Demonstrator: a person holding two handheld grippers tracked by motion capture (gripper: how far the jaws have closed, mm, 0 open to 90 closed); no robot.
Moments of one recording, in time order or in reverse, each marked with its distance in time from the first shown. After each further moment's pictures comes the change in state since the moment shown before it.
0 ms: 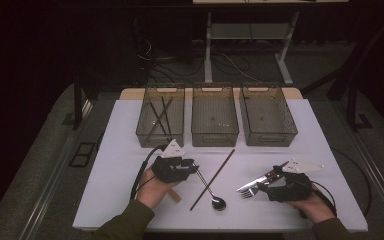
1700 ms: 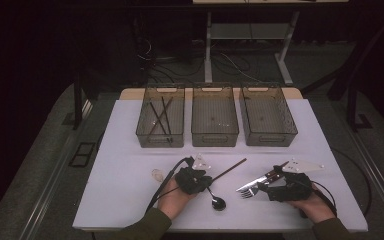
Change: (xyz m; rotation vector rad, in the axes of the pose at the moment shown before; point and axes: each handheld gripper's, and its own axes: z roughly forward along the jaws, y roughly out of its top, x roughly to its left) left arm -0.035 -0.008 0.057 0.167 -0.023 0.023; right arm -0.001 0.000 0.000 0.004 -0.005 -0.002
